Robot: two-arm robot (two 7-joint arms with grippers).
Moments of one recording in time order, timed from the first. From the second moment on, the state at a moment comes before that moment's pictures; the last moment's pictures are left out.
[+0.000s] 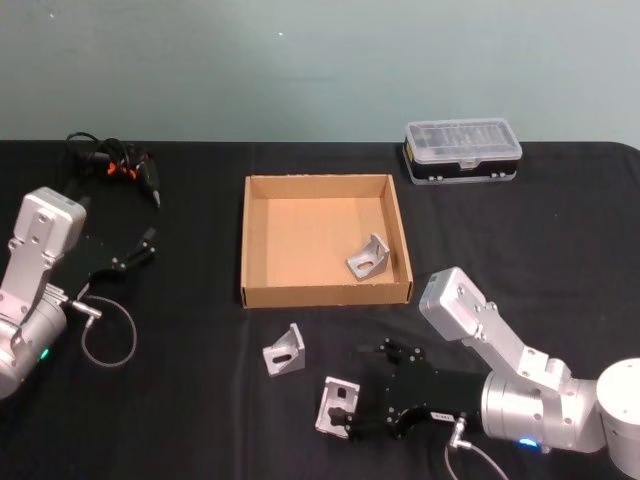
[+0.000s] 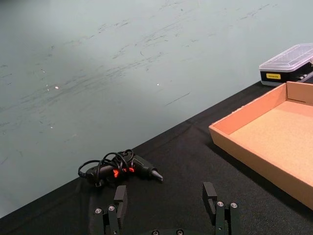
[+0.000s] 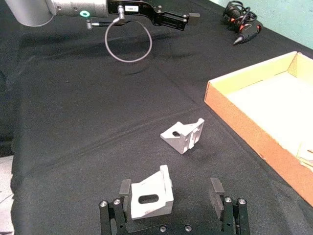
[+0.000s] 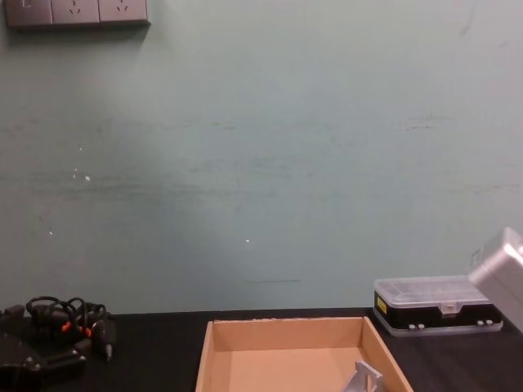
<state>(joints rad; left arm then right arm) -0.20 0.60 0.45 -1.41 -0.25 -0.12 0.03 0.16 0.61 -0.55 -1.67 0.27 0.25 0.61</state>
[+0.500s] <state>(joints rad) -0.20 0.60 0.45 -1.41 -0.25 -0.12 0.03 0.18 0.61 -0.57 -1.65 0.29 0.25 0.59</state>
